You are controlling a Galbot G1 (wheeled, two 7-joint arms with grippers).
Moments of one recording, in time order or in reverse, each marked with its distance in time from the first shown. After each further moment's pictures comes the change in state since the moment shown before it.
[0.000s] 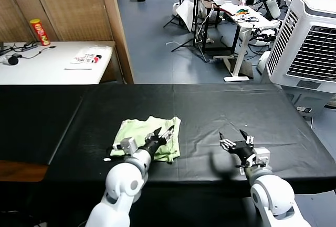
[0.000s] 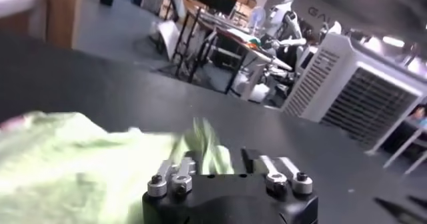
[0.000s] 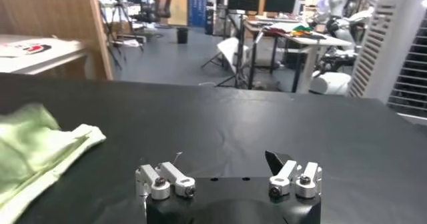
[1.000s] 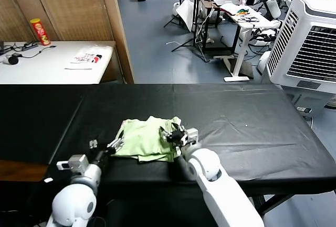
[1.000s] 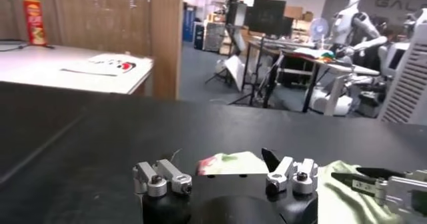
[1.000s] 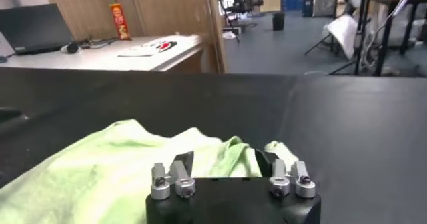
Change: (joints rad) left arm 0.246 0.180 -0.280 -0.144 0.233 -0.116 0.046; right arm 0.377 0.198 -0.412 -0.374 0.016 0.015 0.069
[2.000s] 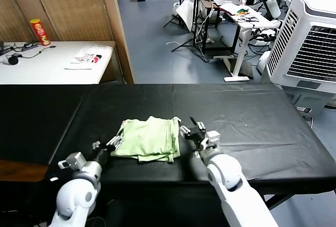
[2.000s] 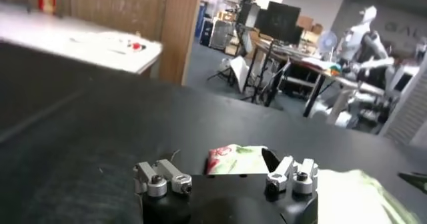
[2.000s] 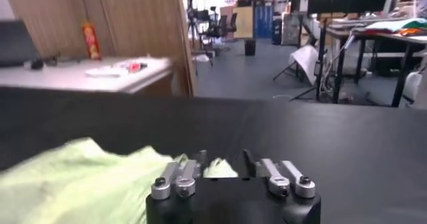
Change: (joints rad) left arm -0.091 -0.055 -0.039 0.182 -0.259 -0.059 0.053; right arm -0.170 -0.099 0.159 0.254 0.000 0.036 -0.008
